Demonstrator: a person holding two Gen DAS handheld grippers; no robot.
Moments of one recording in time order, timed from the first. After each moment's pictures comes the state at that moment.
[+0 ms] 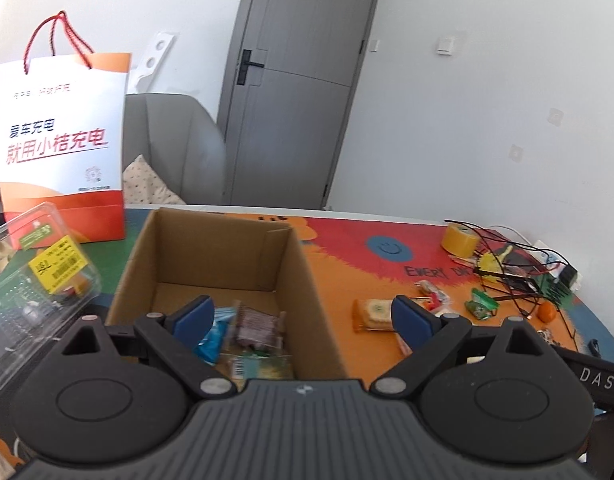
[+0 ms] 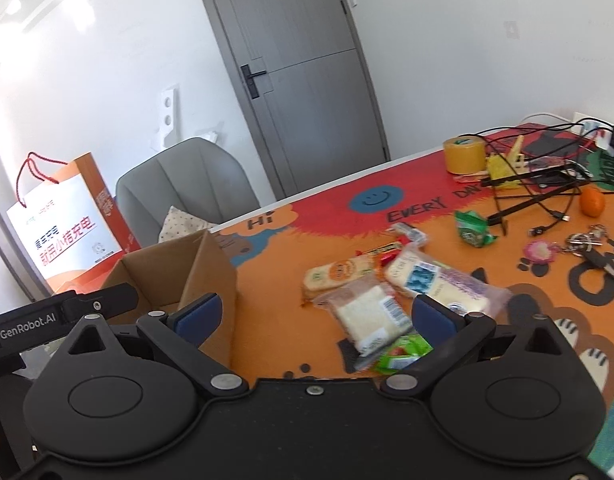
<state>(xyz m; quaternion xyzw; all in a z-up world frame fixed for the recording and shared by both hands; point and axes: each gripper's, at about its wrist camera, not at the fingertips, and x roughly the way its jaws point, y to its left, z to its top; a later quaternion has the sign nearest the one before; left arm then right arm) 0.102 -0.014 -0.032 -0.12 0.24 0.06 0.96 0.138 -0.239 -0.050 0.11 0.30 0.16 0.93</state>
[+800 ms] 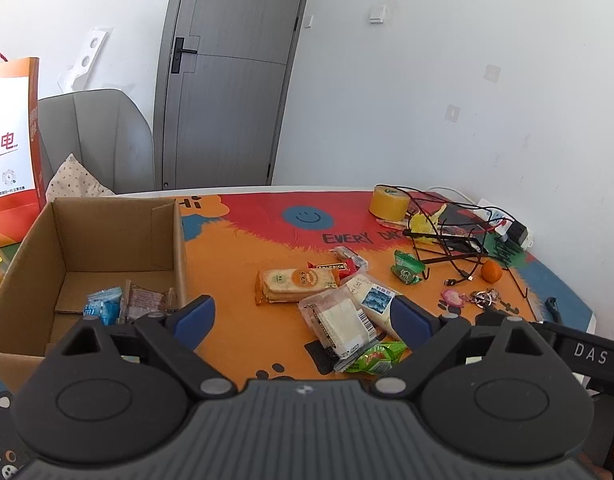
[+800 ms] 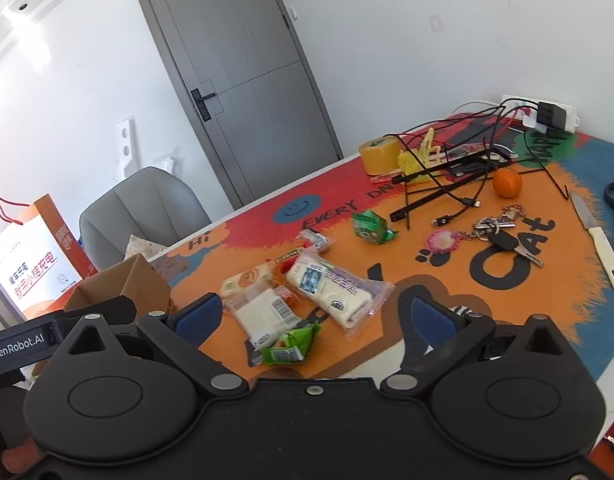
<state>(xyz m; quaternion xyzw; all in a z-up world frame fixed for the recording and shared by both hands) 0.117 -0.089 -0.042 -0.08 0.26 -0.02 0.96 0.129 -0.327 -0.062 0.15 0.30 0.11 0.94</state>
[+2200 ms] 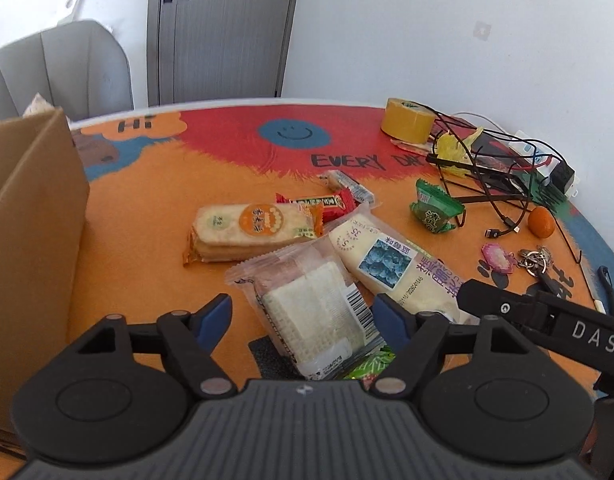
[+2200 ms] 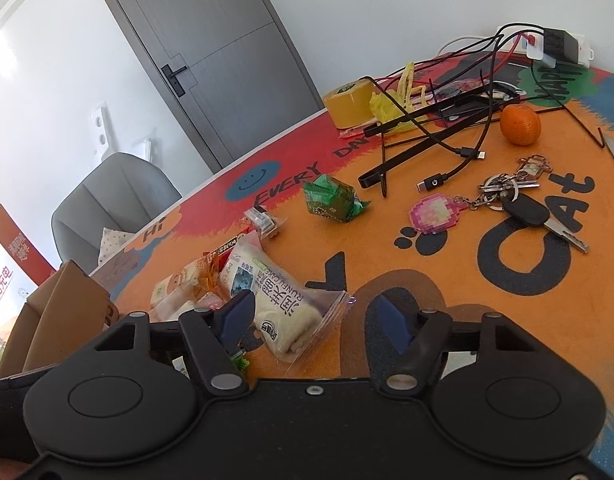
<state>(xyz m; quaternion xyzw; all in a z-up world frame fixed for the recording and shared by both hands) 0.232 -0.140 -0.122 -0.08 0.37 -0.01 0.92 0.218 -0.348 -0.128 0.19 0.36 0.11 0.91</state>
